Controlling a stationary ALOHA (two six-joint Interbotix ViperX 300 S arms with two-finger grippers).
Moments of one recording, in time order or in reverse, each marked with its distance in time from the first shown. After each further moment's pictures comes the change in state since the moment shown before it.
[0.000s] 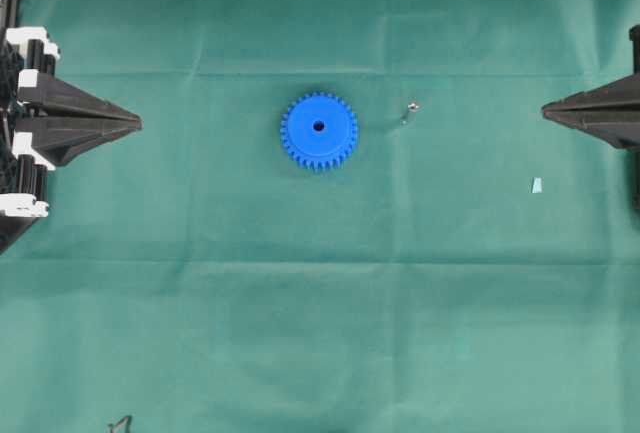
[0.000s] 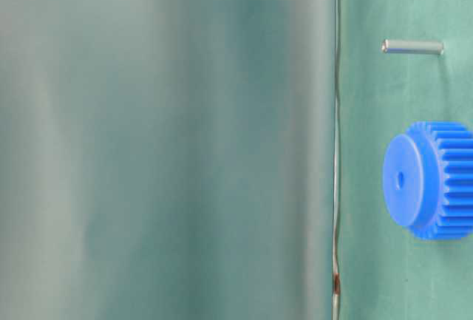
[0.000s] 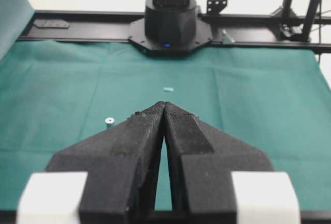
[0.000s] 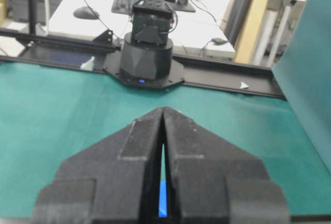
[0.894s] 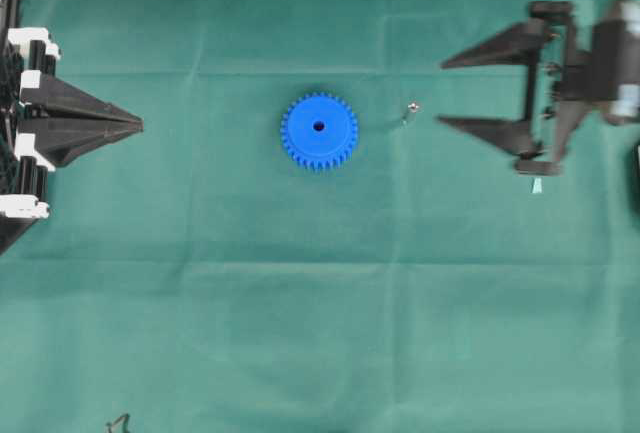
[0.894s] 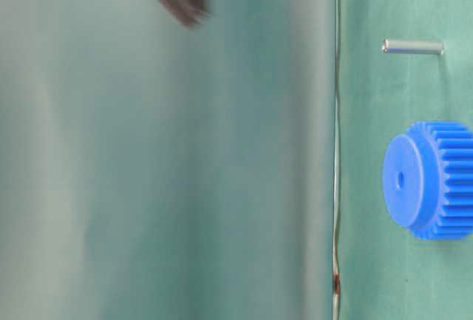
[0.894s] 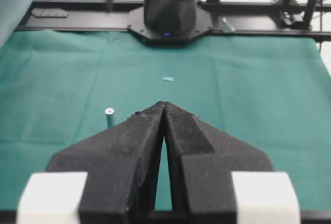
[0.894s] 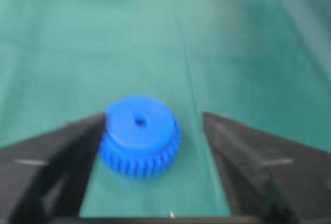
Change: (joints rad) left arm 0.000 -0.002 -0.017 0.014 0.054 -0.008; right arm -0.163 0.548 -0.147 0.034 -0.029 -0.008
